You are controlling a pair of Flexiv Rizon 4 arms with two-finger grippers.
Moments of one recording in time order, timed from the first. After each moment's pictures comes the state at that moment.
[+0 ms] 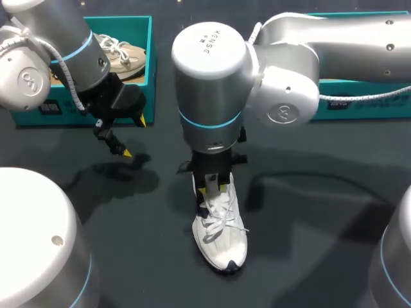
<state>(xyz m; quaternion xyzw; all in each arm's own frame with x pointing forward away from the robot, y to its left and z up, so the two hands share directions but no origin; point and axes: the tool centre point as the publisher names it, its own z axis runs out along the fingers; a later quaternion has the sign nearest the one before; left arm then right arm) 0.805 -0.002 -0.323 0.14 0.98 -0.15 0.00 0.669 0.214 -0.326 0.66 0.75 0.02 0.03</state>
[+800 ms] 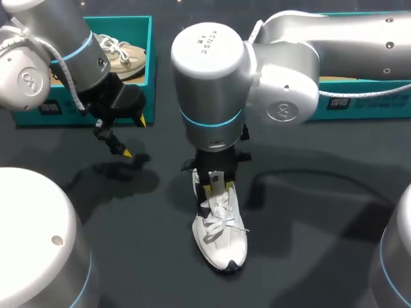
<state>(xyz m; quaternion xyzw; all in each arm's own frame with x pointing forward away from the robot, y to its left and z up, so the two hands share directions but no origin) 0.805 -0.002 -0.323 0.14 0.98 -0.15 0.00 0.678 0.203 -0.331 0.67 0.74 0.01 0.04</state>
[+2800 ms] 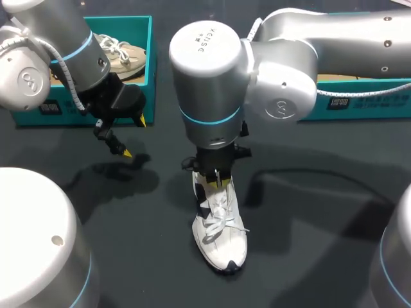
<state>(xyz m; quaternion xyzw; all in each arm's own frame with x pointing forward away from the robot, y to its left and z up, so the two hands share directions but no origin) 0.805 -0.002 -0.323 0.14 0.98 -0.15 0.00 0.684 0.200 -0.331 0.65 0.76 0.00 0.05</state>
